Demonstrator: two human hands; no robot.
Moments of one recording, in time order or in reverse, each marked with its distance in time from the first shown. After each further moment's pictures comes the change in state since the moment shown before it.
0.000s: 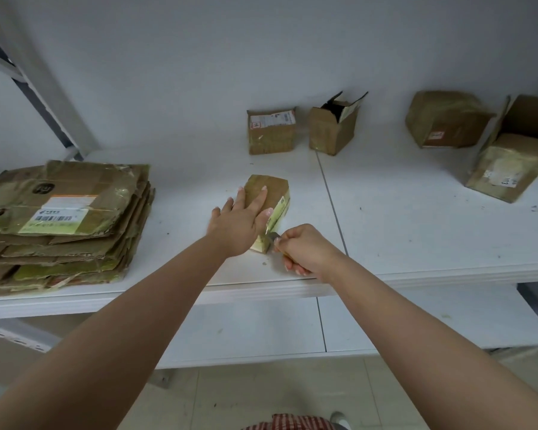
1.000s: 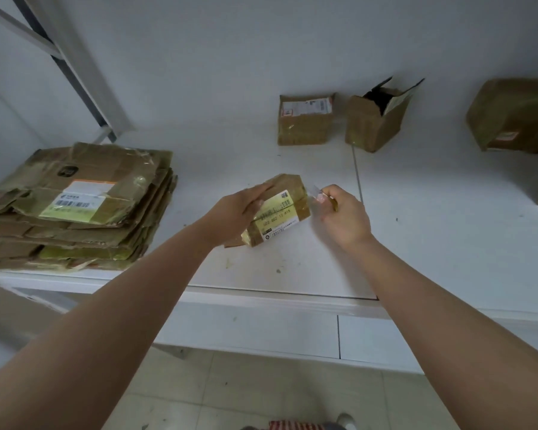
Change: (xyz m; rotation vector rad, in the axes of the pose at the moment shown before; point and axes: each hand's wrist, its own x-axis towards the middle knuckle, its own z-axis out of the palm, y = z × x) left_hand 0.010 -0.030 -0.019 -0.364 0.116 0.074; right_hand 0.090 0.009 -0.042 -0.408 0.410 -0.362
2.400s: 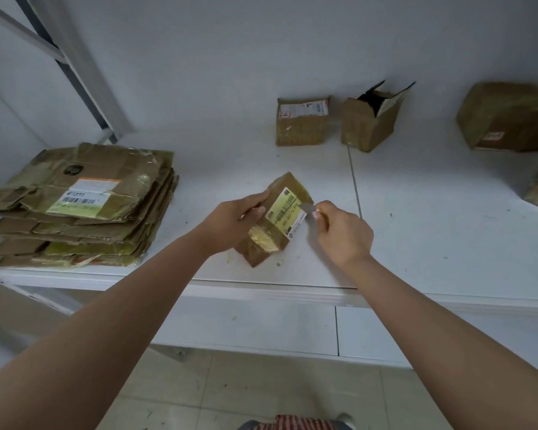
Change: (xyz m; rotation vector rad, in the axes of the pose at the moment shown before) left_hand -0.023 -0.007 0.006 -0.165 -0.019 -0.047; right_hand -0.041 -0.005 -0.001 -0.448 0.043 -0.087
